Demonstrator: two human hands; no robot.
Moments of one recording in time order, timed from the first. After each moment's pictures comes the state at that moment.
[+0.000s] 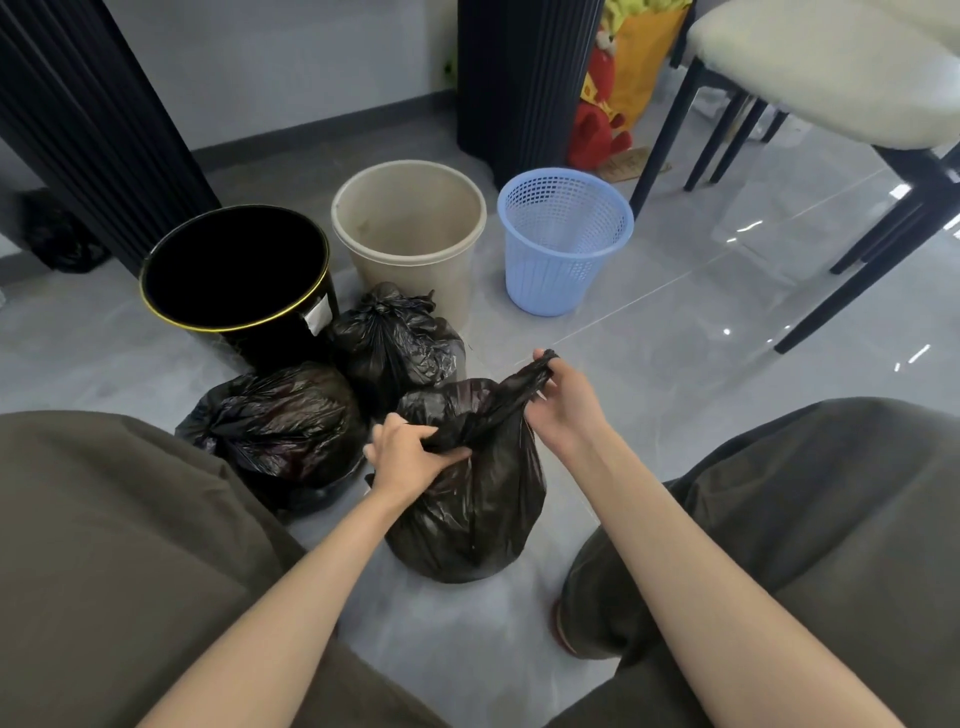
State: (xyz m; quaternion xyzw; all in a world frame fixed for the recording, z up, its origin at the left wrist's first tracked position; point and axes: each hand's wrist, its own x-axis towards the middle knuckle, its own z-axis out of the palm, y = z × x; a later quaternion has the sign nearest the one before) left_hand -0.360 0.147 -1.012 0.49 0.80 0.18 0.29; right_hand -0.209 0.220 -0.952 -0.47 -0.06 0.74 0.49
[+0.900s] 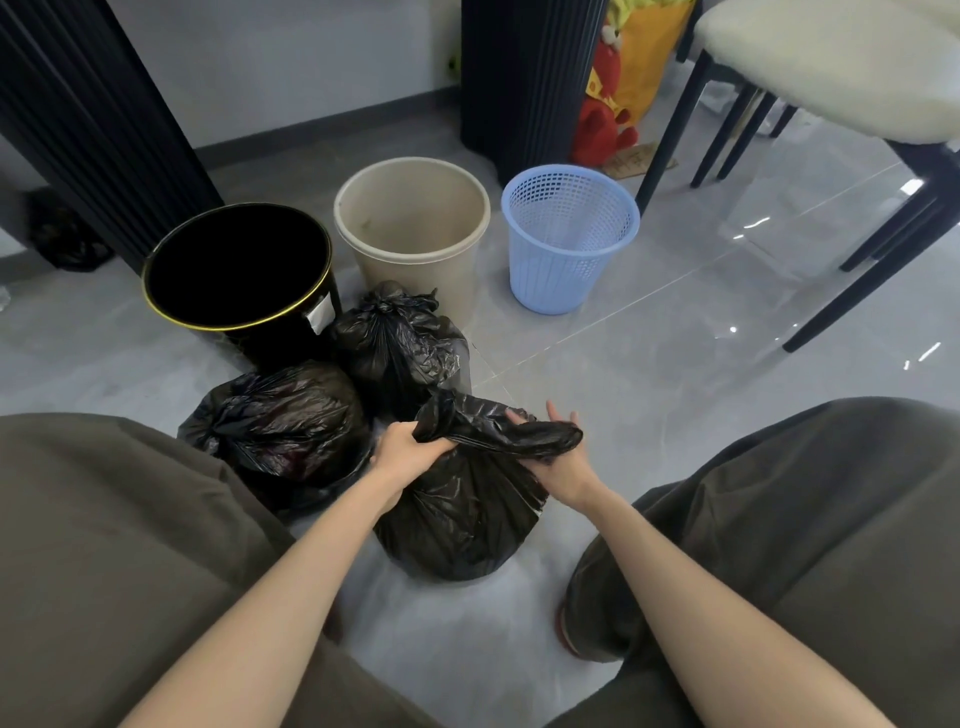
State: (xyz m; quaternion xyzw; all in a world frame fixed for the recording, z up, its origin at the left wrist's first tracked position) left_hand -0.365 0.153 -1.006 0.32 0.75 0.30 0.48; right_hand -0.166 0.191 -1.051 -0.55 -0.75 0.37 0.08
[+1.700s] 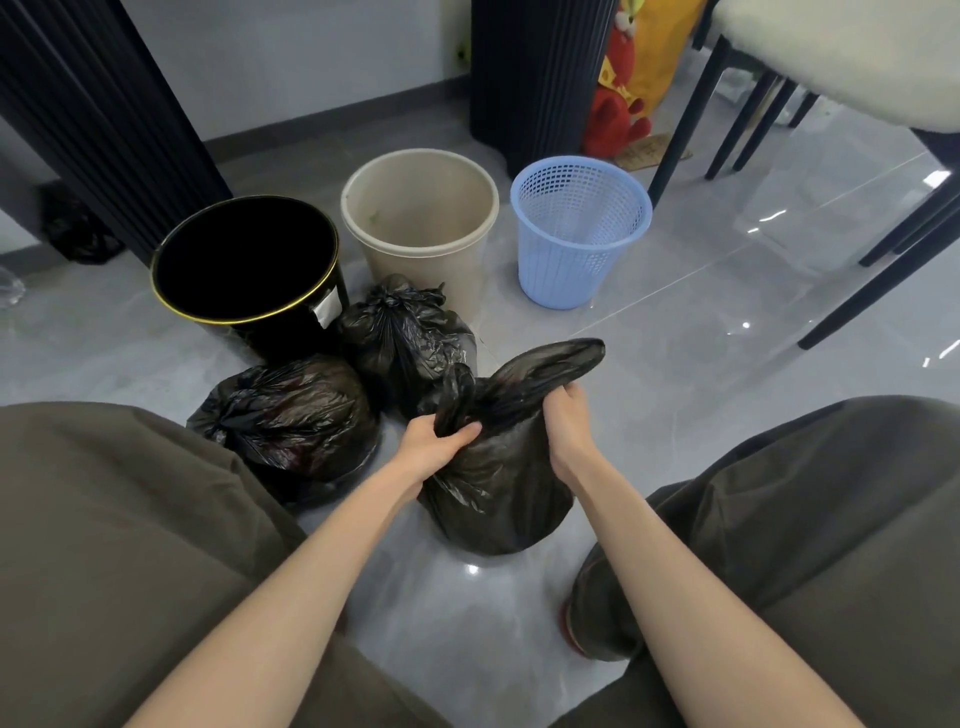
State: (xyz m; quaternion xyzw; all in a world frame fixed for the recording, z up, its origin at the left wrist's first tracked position) left_hand -0.350 0.158 -1.002 0.31 0.71 0.36 0.52; right_hand -0.213 0.208 -0.989 -0.62 -0.34 0.60 0.37
